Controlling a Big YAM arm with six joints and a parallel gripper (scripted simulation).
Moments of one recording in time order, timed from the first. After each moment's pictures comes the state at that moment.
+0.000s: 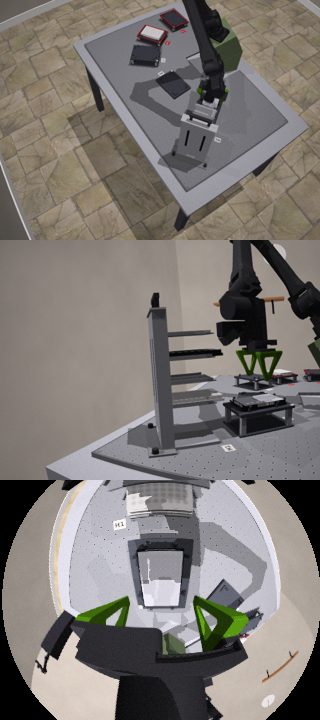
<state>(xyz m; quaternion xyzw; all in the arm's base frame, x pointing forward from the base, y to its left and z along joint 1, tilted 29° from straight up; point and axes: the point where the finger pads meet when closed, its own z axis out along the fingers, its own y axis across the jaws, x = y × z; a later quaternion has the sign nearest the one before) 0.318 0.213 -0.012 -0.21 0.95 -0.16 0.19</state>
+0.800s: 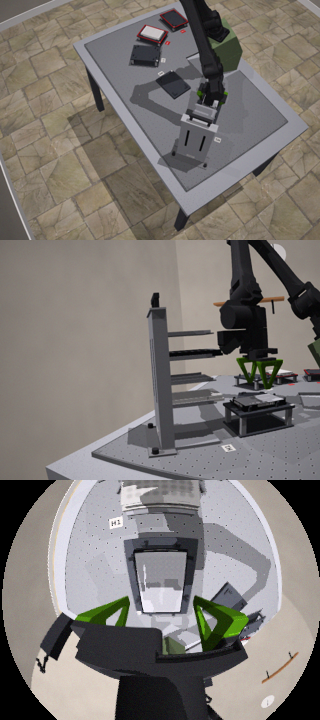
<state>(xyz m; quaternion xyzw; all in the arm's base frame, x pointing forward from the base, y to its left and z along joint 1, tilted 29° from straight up) 0.327 0.209 -0.031 -0.21 0.95 -0.16 0.19</state>
